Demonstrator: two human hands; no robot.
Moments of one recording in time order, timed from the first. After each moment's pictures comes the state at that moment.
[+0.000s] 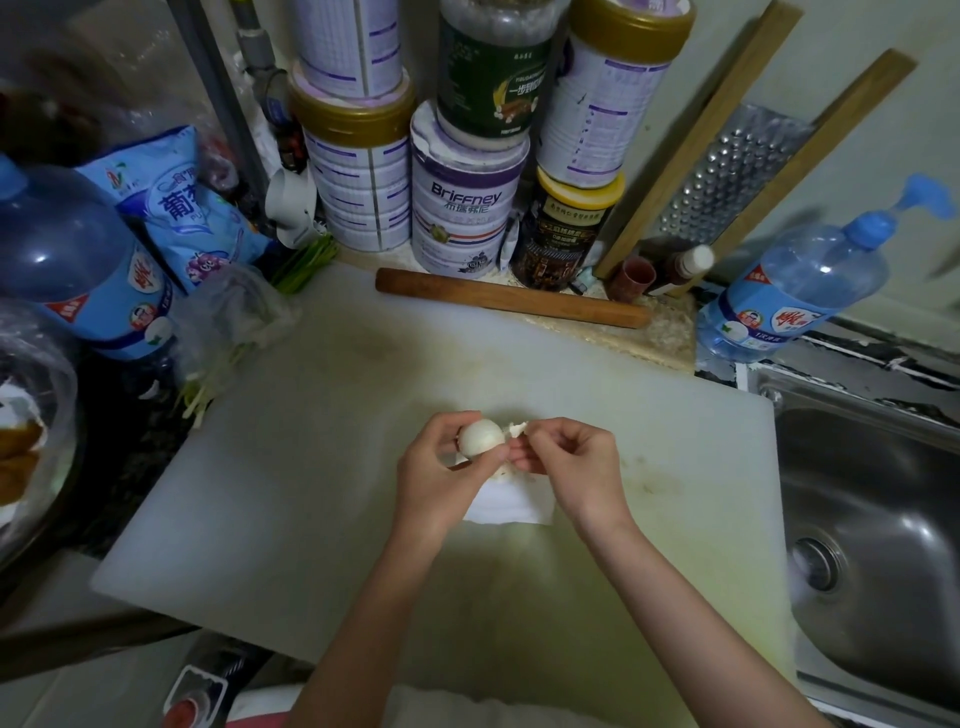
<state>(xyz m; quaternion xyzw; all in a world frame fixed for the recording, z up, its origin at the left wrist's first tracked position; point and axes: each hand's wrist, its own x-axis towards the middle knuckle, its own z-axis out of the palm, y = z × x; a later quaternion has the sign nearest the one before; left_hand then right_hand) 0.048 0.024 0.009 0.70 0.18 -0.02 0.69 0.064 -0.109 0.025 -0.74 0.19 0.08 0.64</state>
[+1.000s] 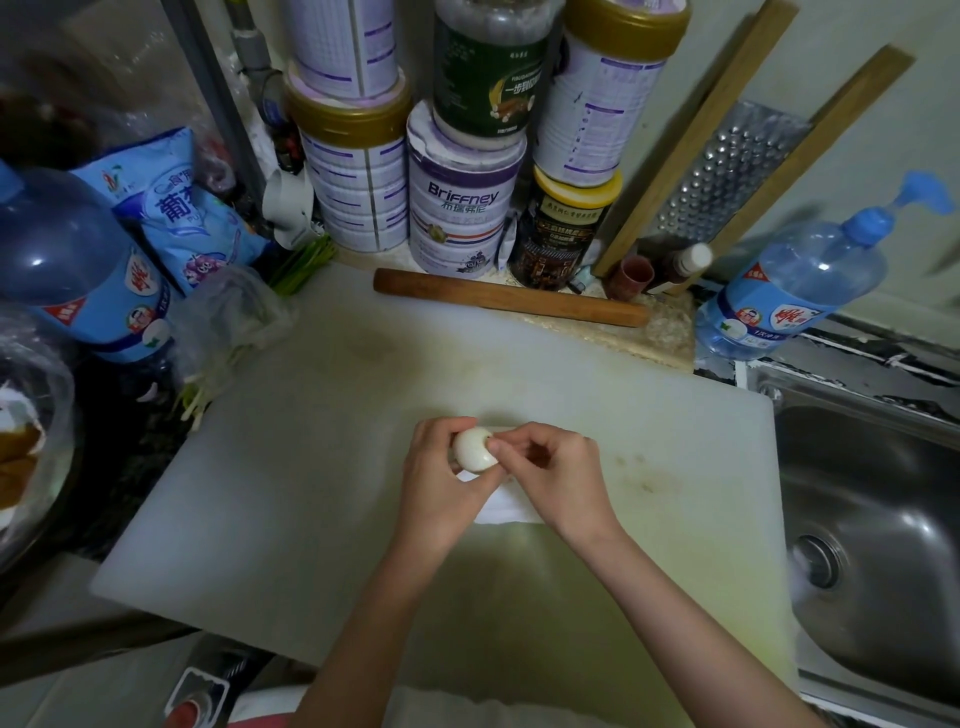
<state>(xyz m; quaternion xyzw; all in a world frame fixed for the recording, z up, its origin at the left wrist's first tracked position) 0.046 0.022 -0.007 0.79 0.12 0.00 0.61 0.056 -0.101 0.033 -0.87 0.03 0.05 0.49</state>
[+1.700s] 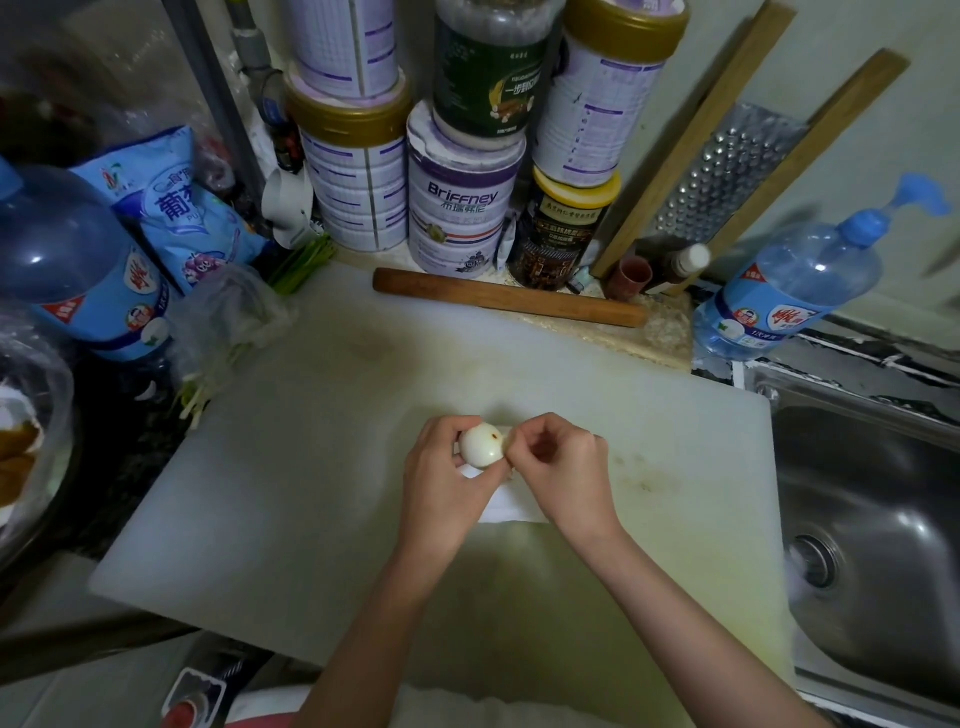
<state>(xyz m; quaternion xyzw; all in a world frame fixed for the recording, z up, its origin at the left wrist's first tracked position) 0.044 0.017 0.004 0.79 0.13 0.02 0.60 0.057 -0.102 0.032 -0.90 0.07 -0.01 0.43</state>
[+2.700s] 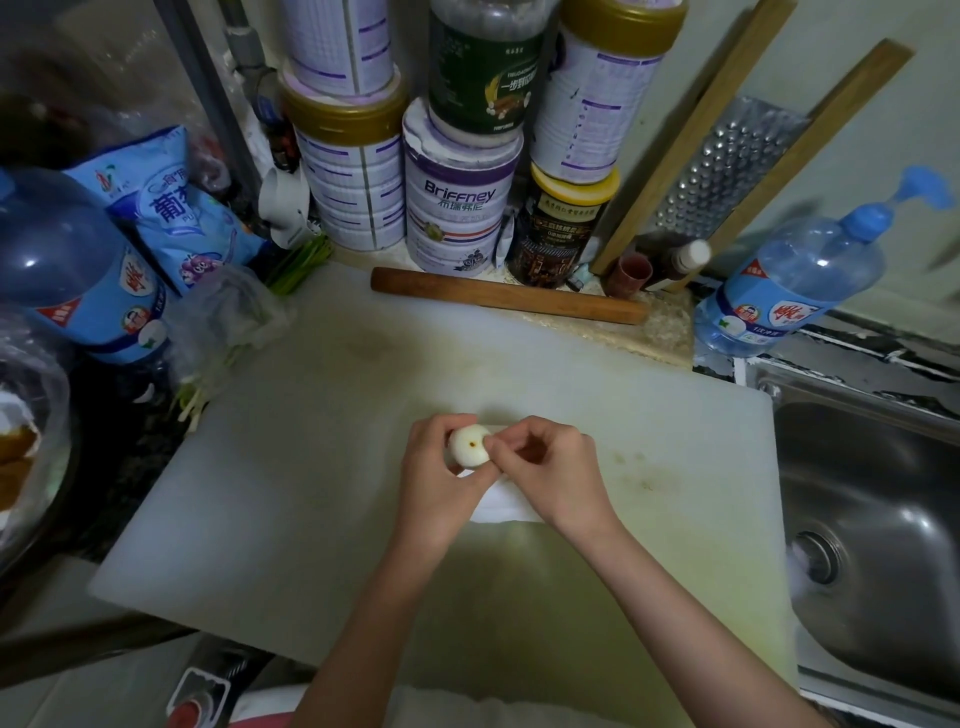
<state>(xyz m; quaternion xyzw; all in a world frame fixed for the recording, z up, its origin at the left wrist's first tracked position) 0.047 0.021 -0.002 0.75 0.14 0.00 0.64 0.059 -0.098 0.037 -0.87 0.07 0.08 0.48</state>
